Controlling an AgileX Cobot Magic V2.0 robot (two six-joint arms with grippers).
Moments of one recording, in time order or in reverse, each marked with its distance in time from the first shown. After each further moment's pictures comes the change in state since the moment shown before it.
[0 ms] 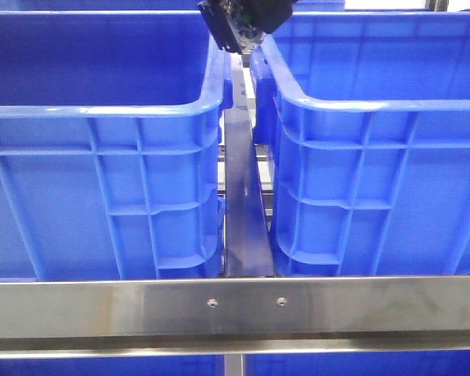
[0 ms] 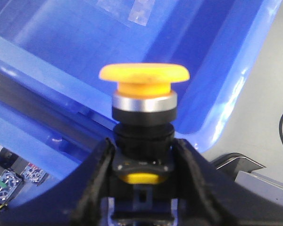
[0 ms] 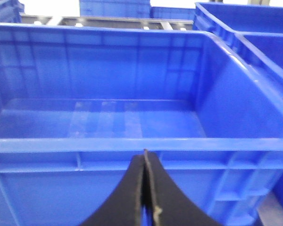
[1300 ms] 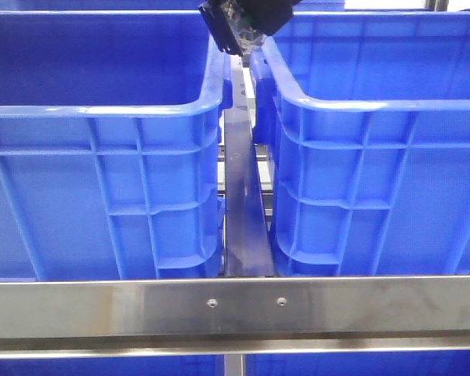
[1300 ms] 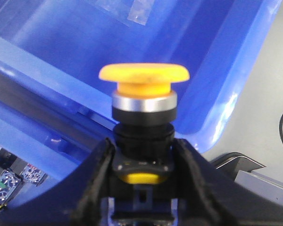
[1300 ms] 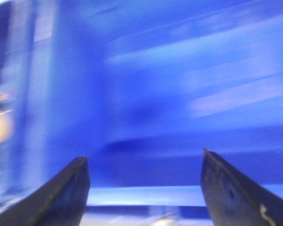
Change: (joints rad) left arm 0.000 0.002 0.000 0.000 -0.001 0.000; right arm 0.120 0.823 -0.708 0.620 0.463 -0.122
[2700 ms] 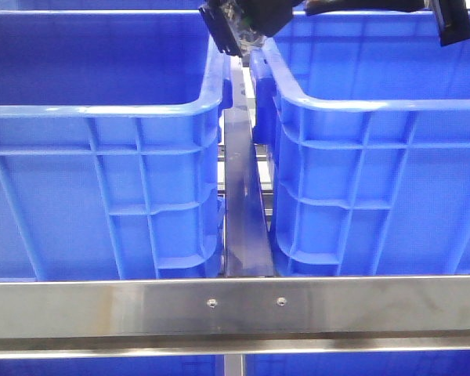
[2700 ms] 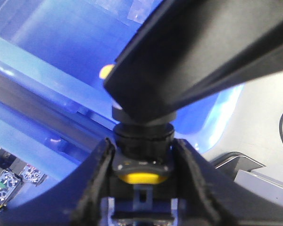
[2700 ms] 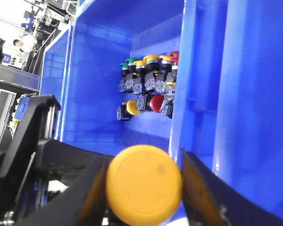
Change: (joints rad) left arm 0.000 0.002 0.000 0.000 0.000 0.000; right arm 0.154 0.457 -0.040 0.960 0.006 -0.645
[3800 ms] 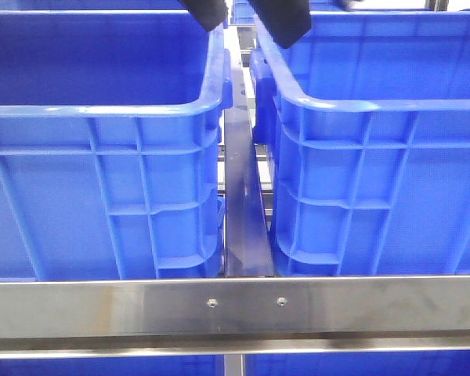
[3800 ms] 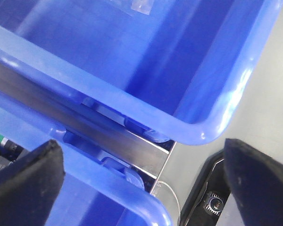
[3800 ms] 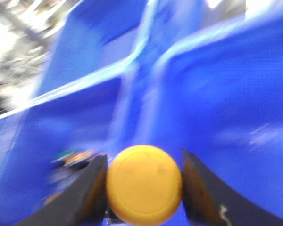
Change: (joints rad) left arm 0.000 0.000 0.000 0.029 0.025 0.000; right arm -0.211 0.002 -0.111 -0.049 -0.221 -0.231
